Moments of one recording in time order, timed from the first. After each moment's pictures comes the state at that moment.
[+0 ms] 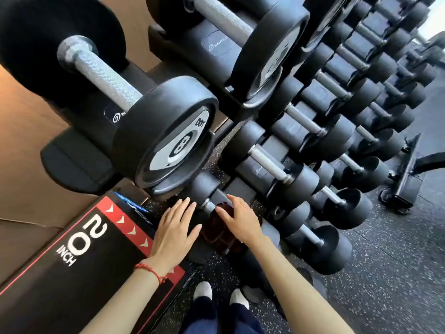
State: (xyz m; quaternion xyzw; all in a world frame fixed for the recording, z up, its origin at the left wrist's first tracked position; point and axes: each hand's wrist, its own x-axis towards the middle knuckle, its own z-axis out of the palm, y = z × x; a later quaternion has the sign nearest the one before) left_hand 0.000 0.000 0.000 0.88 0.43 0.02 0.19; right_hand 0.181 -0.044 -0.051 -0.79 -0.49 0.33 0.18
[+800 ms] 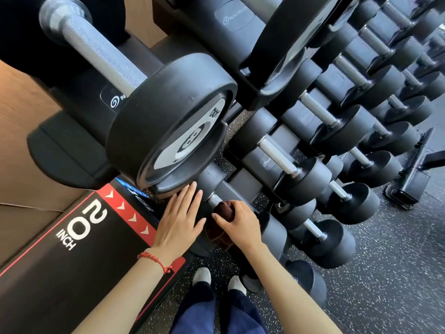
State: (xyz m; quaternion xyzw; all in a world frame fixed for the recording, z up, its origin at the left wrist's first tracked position) left_hand 0.003 0.013 -0.016 0.92 0.38 0.02 0.11; right_hand 0.159 -0.056 -0.074 -0.81 -0.45 0.29 0.23
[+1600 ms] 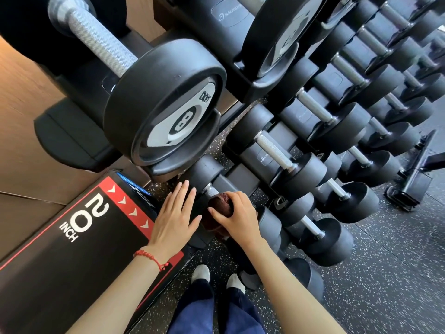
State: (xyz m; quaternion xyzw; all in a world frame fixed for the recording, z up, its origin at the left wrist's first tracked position) left_hand -0.002 -0.010 -0.013 0.90 0.41 0.03 0.11; right_hand 0.158 -0.070 -0.042 -0.76 -0.51 0.21 0.34
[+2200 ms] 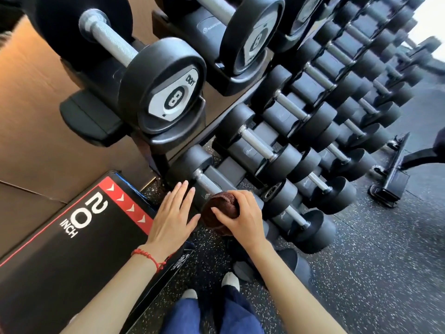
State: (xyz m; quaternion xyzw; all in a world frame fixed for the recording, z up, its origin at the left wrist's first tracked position) left_hand -0.012 -0.078 0.018 0.91 0.39 0.07 0.10; right_hand 0.156 -0.155 0.011 -0.73 -0.53 0.12 0.42
